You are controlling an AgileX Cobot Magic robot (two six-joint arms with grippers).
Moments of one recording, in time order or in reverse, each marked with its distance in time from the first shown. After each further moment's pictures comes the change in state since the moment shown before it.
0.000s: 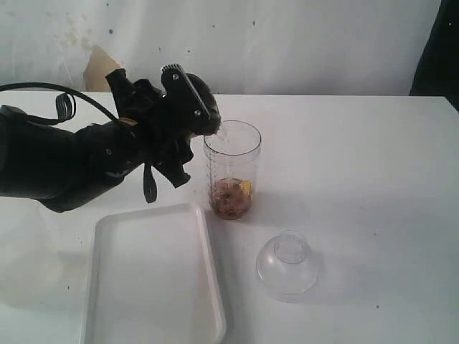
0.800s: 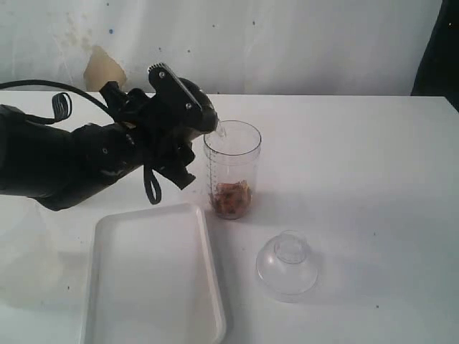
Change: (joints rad) left arm 0.020 0.006 0.004 0.012 0.064 -0.181; right arm 0.000 0.000 0.000 0.000 0.000 -0.011
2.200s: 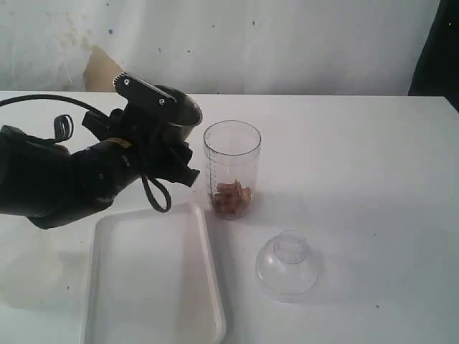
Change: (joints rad) left arm 0.000 0.014 0.072 0.099 -0.088 -0.497; right arm 0.000 0.000 0.000 0.000 -0.002 0.000
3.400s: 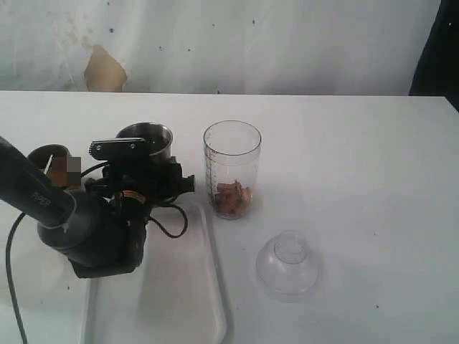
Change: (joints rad) left arm 0.000 0.392 -0.011 0.093 -0.472 -0.759; right arm 0.000 0.000 0.000 0.000 0.000 -0.002
